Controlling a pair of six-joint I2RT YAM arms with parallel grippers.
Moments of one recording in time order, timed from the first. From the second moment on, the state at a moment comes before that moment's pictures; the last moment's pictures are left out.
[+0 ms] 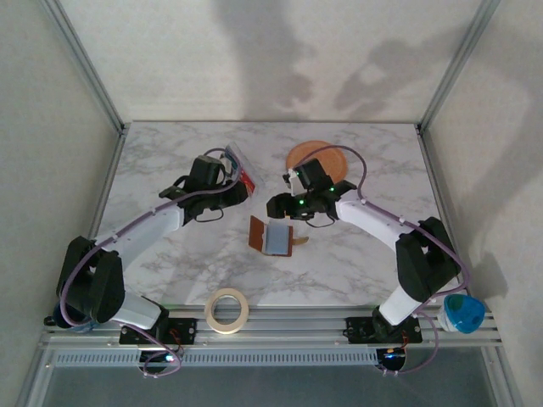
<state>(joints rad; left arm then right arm) -0.43 1.46 1.03 -0.33 0.18 -0.65 0.63 1.62 1.17 -0.48 -0.41 0.49</state>
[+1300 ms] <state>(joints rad) -0.49 1.42 0.94 -0.32 0.27 -0.69 0.49 1.67 1.35 -0.54 -0.36 0.34</state>
